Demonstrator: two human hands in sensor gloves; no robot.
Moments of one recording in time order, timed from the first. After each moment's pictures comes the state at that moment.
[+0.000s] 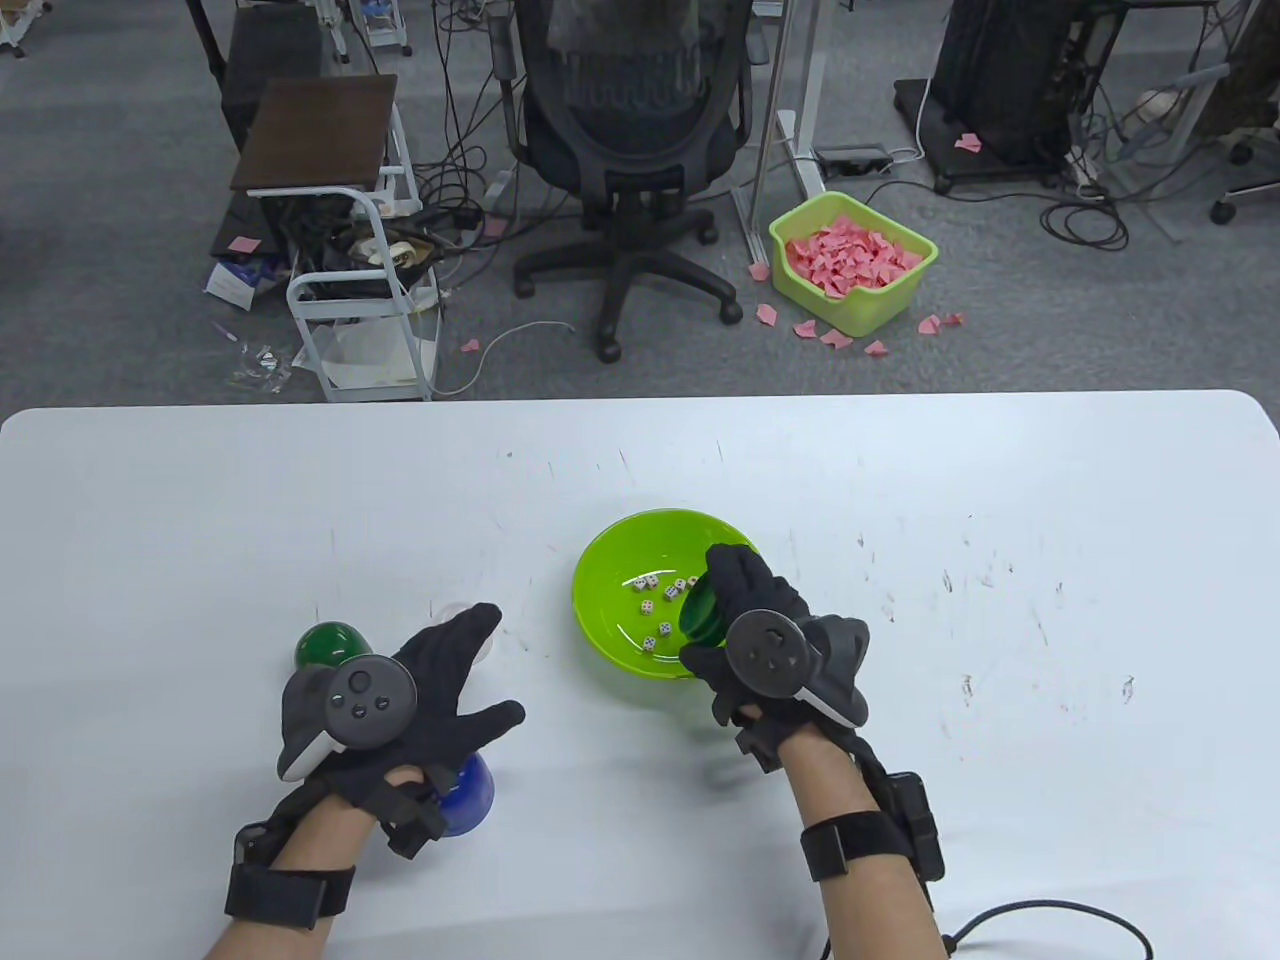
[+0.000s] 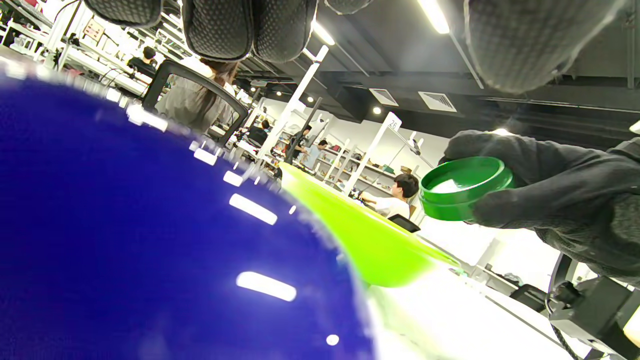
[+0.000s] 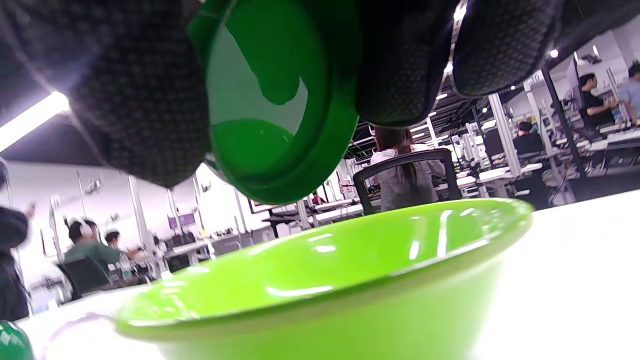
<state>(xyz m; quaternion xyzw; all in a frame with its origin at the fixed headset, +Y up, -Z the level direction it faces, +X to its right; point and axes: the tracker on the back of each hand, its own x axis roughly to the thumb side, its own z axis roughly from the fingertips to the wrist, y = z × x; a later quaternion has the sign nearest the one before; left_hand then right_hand) -0.247 -0.705 -0.332 0.01 -0.21 0.28 0.94 0.093 -0.682 -0.364 0.16 -0.18 0.94 0.23</state>
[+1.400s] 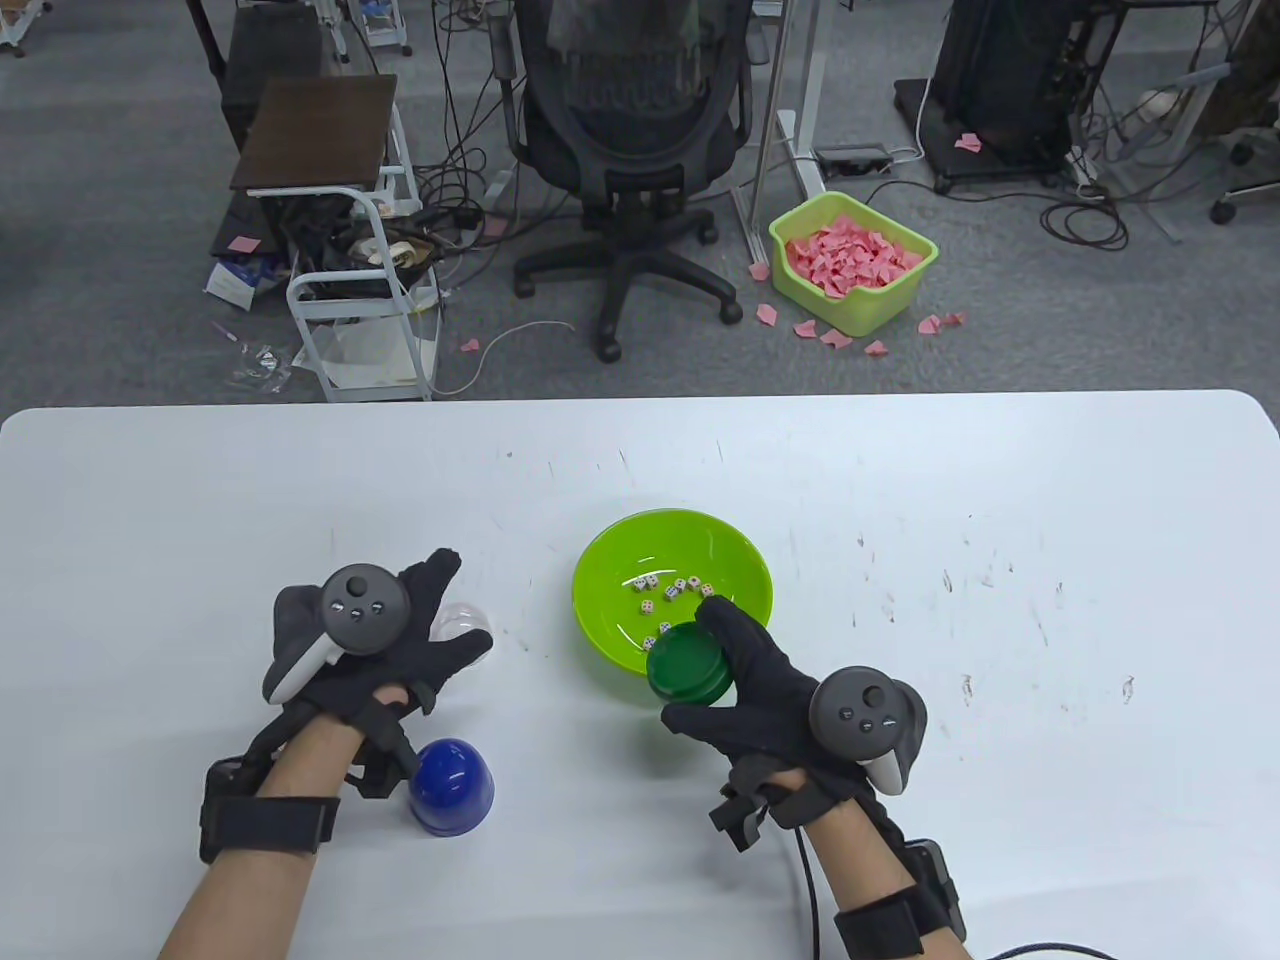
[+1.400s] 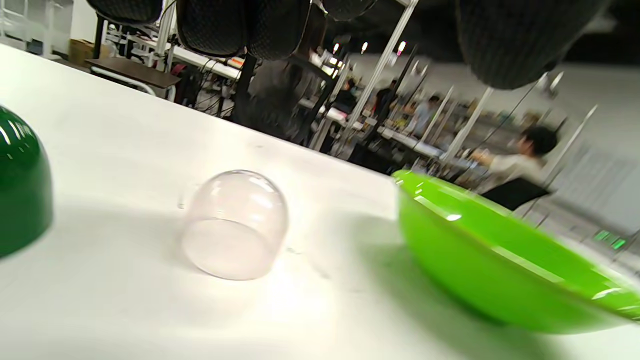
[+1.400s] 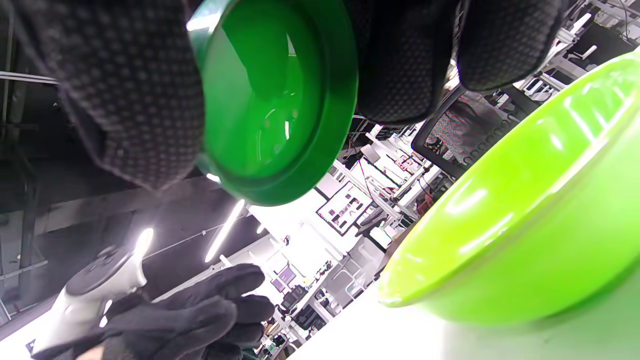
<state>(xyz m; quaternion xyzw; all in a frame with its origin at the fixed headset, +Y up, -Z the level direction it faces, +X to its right) -0.263 -0.672 -0.394 -0.09 -0.07 0.16 0.98 0.110 -0.694 -0.324 0.20 -0.14 0.84 0.48</state>
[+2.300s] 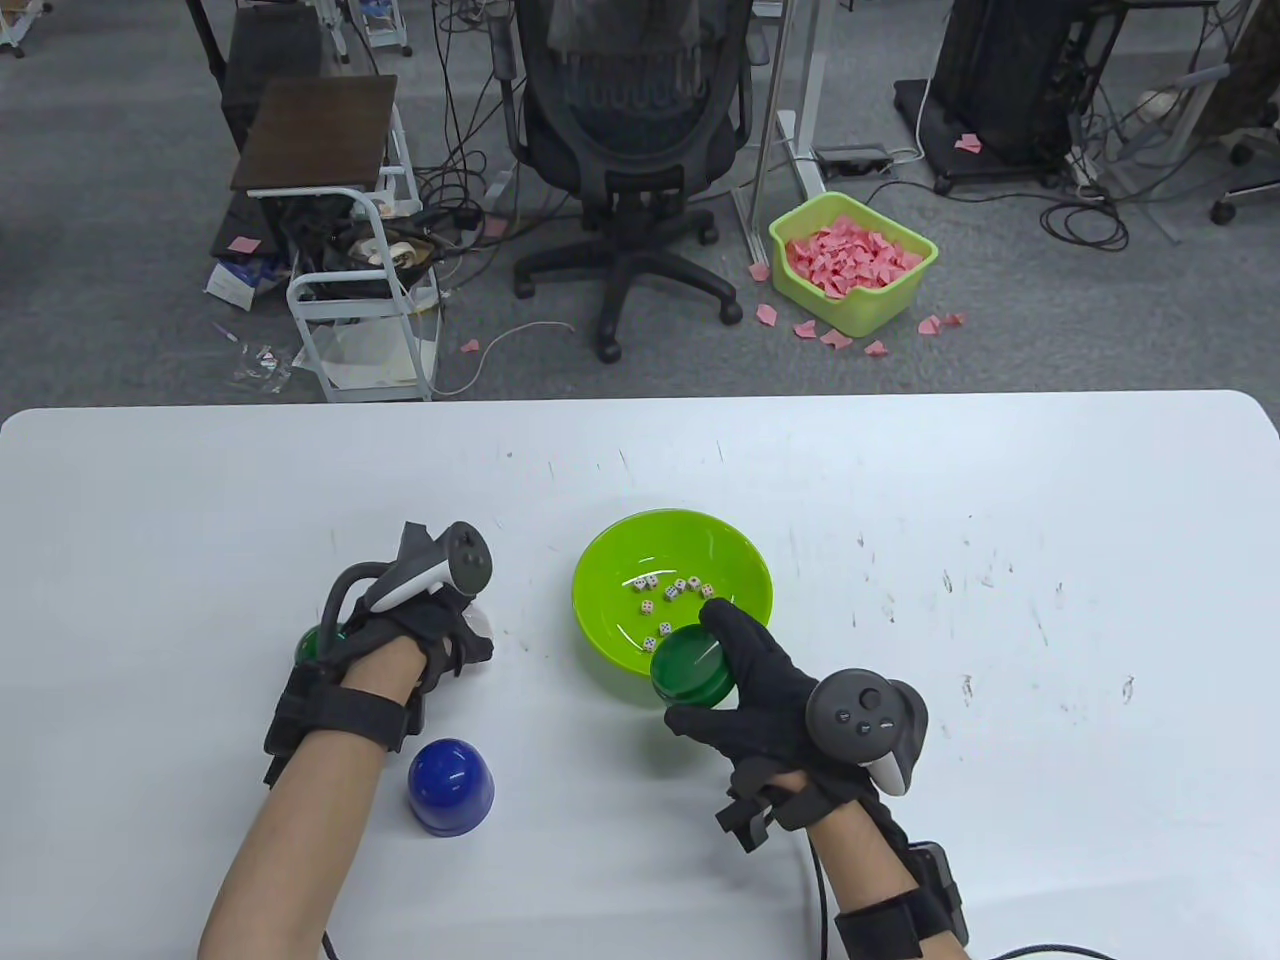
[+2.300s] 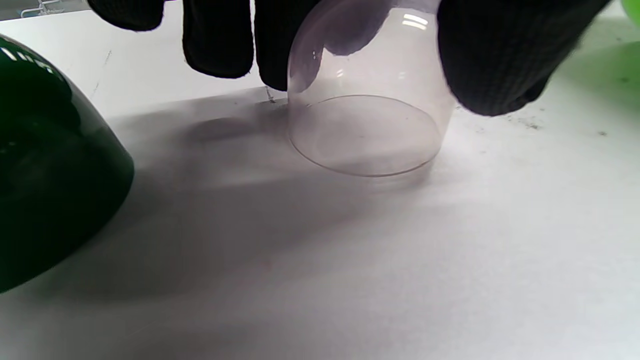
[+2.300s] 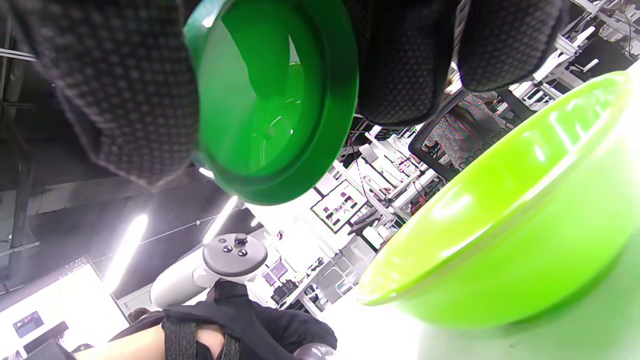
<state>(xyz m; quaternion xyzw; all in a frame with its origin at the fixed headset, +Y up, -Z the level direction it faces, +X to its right) -0.239 -0.734 -0.463 -0.25 -0.02 -0.02 0.97 0.113 -0.694 -0.323 0.20 -0.14 0.85 0.46</state>
